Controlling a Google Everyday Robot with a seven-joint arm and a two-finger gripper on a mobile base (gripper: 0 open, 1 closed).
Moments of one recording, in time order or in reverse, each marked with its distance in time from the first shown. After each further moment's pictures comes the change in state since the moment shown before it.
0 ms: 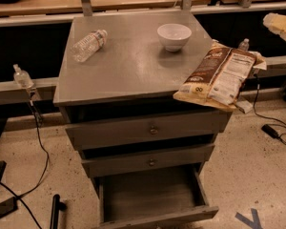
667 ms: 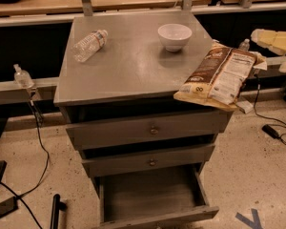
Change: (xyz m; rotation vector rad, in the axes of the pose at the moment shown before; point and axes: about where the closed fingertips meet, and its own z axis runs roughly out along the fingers) arm -0.023 0.015 0.023 0.006 -0.086 -0.125
